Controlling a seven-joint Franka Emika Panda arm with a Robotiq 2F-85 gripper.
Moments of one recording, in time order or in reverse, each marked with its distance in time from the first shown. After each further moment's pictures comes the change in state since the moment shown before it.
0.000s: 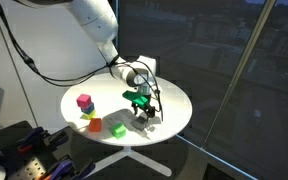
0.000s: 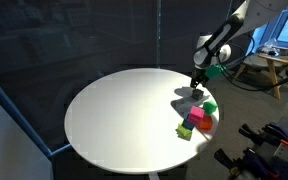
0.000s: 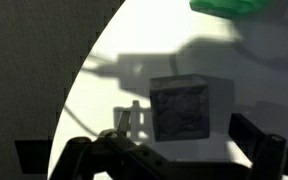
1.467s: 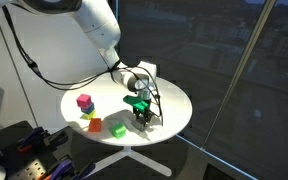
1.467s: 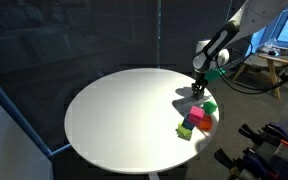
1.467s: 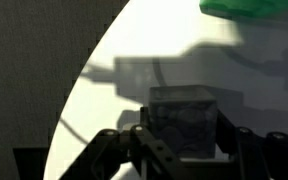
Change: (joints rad) arm -0.001 0.060 -0.007 0.032 0.000 0.001 0.000
